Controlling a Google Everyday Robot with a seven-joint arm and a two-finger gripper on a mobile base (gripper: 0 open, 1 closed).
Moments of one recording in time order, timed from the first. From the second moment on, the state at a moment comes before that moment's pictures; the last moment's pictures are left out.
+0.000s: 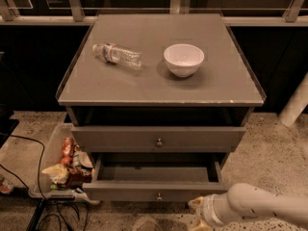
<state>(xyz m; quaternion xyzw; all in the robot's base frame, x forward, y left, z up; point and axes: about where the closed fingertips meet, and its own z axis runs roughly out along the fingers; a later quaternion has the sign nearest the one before) 0.373 -0.160 0.411 -0.62 0.74 0.14 0.21</state>
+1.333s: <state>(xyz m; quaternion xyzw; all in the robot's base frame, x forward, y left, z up) 0.509 -0.195 0.407 -0.59 0.76 0.13 0.25</state>
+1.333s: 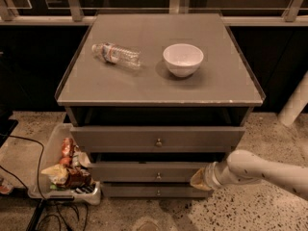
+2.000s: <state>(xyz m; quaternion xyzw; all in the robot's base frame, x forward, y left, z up) 0.509 -0.195 0.407 -0.59 0.76 0.13 0.25</state>
